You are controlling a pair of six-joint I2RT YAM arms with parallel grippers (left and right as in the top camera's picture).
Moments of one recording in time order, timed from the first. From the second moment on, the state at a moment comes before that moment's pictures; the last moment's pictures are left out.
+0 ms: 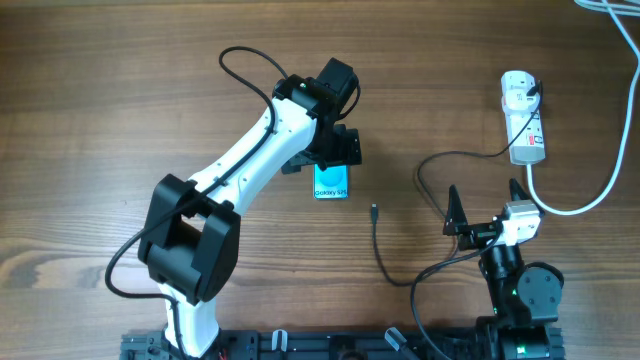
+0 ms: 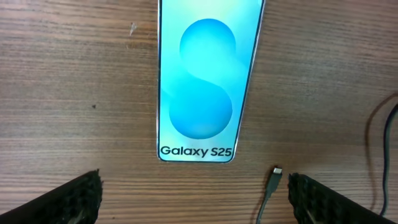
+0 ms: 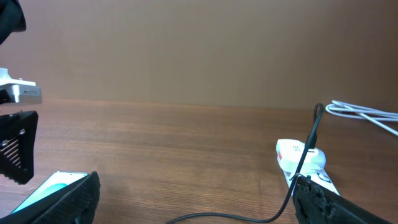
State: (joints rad) left arm -0.58 1.99 1.62 -1.10 0.08 -0.65; right arm 0.04 0.01 0.01 0.00 -0.07 0.00
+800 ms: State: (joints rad) left arm -0.58 1.99 1.62 -1.07 0.08 -0.66; right arm 0.04 0.01 0.01 0.00 -0.07 0.00
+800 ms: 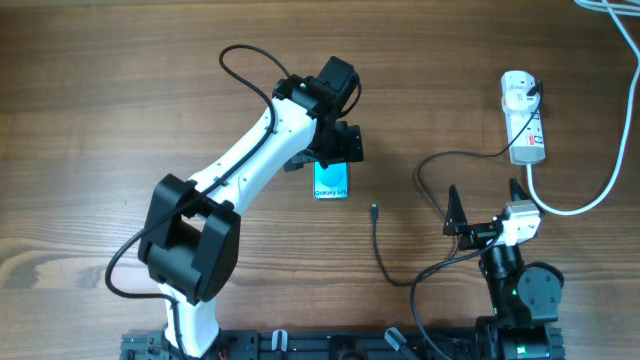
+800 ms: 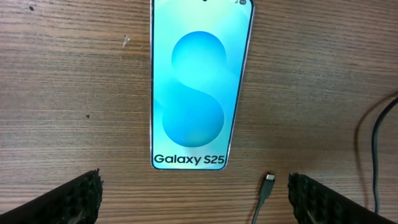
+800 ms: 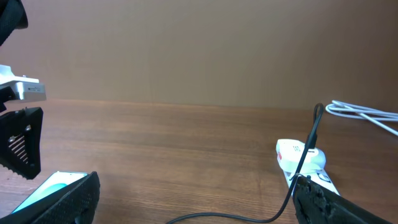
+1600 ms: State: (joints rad) left arm -0.58 1.99 1.58 -1.03 0.07 -0.70; right arm 0.04 0.01 0.01 0.00 -0.07 0.00
